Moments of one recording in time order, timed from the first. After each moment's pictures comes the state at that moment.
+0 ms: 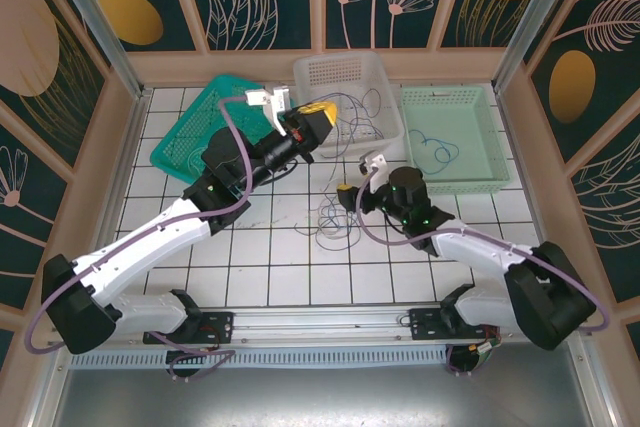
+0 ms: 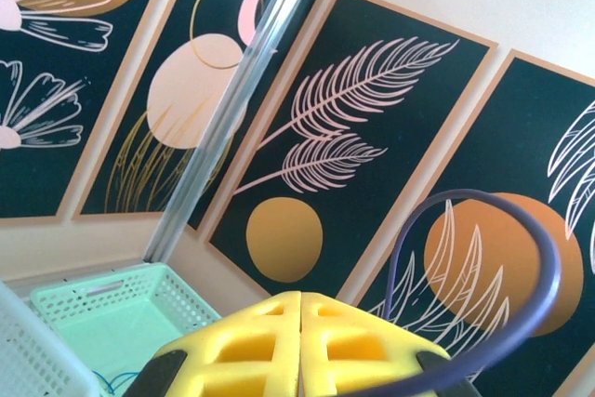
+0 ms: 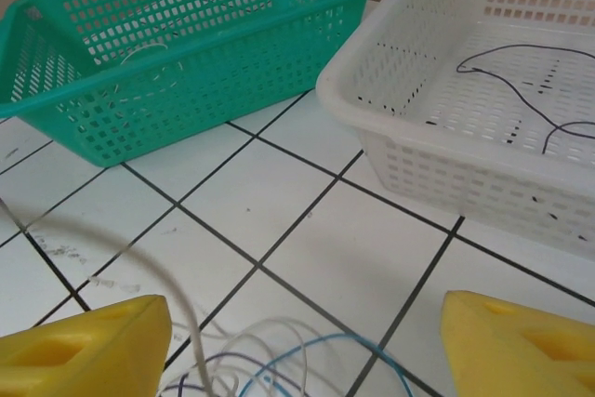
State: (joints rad) left arm -0.83 1.25 1.10 0.41 0.12 -0.58; right arm 0.61 1.25 0.51 0.39 -0.16 0.06
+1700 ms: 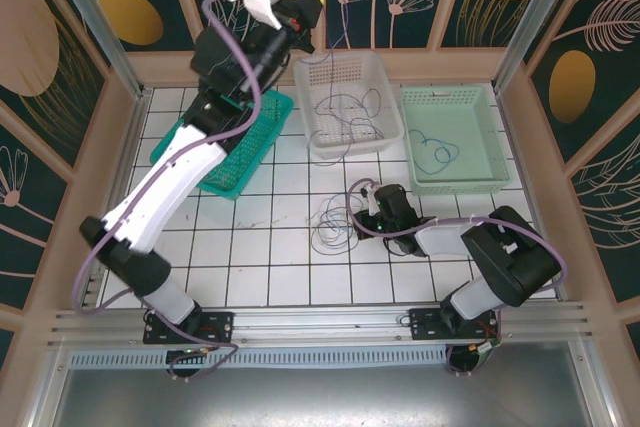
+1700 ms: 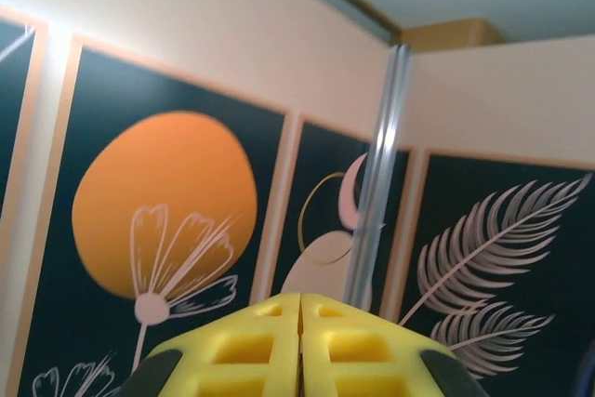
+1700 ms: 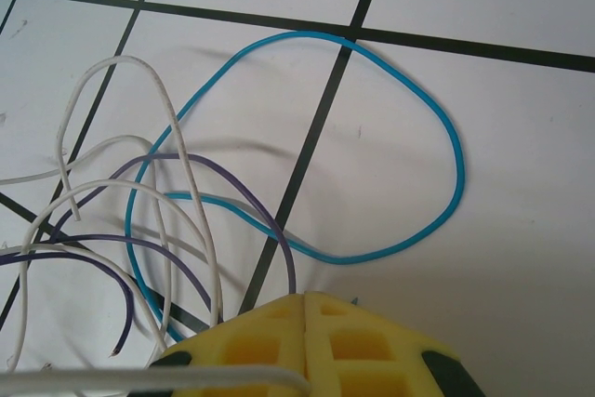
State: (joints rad) left arm -0.64 1.67 1.91 0.21 0.04 -0.27; right arm 0.63 1.50 0.43 0.31 -0.17 0.38
